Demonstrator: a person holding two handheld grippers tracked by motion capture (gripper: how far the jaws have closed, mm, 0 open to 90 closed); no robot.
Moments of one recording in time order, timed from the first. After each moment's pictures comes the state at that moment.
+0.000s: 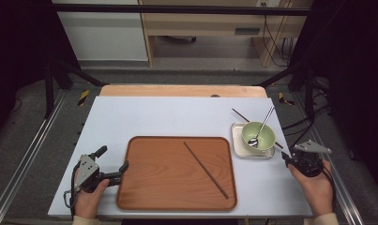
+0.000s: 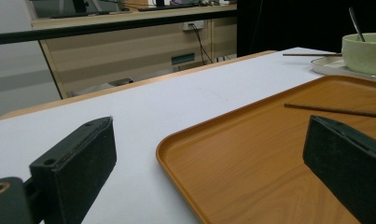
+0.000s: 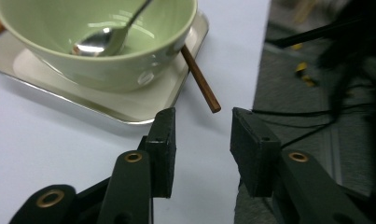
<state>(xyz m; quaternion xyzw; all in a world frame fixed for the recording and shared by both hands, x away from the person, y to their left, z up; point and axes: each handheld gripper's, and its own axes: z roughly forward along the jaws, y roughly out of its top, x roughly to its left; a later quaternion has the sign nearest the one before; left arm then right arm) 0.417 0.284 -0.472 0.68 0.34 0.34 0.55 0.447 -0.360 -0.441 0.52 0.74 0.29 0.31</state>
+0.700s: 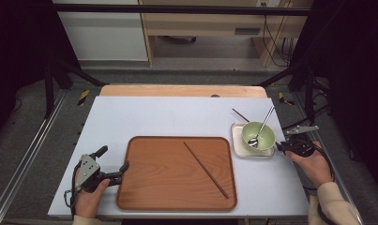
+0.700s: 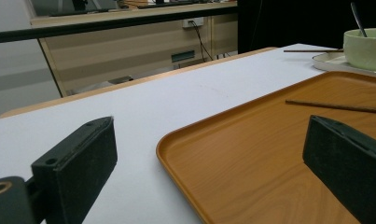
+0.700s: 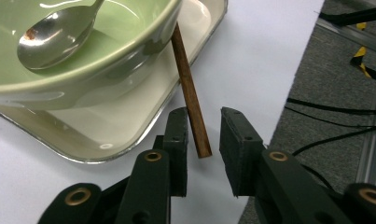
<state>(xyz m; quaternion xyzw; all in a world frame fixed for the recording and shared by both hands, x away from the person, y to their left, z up) 0.418 0.283 -0.473 0.69 0.34 0.34 0.55 0.518 -0.377 -0.458 0.49 0.81 0.26 0.20</state>
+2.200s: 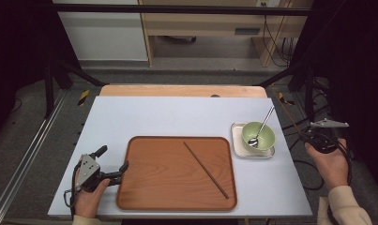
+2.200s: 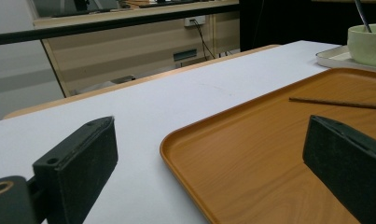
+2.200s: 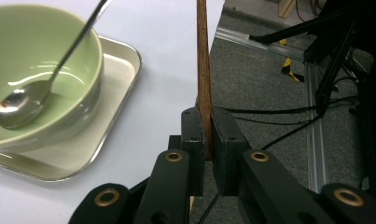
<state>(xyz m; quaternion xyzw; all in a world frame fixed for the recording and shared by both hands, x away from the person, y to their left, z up) 0.419 0.284 -0.473 0.69 0.34 0.35 0.54 0.494 -0.405 -0.404 0.55 0.73 0.28 0.29</state>
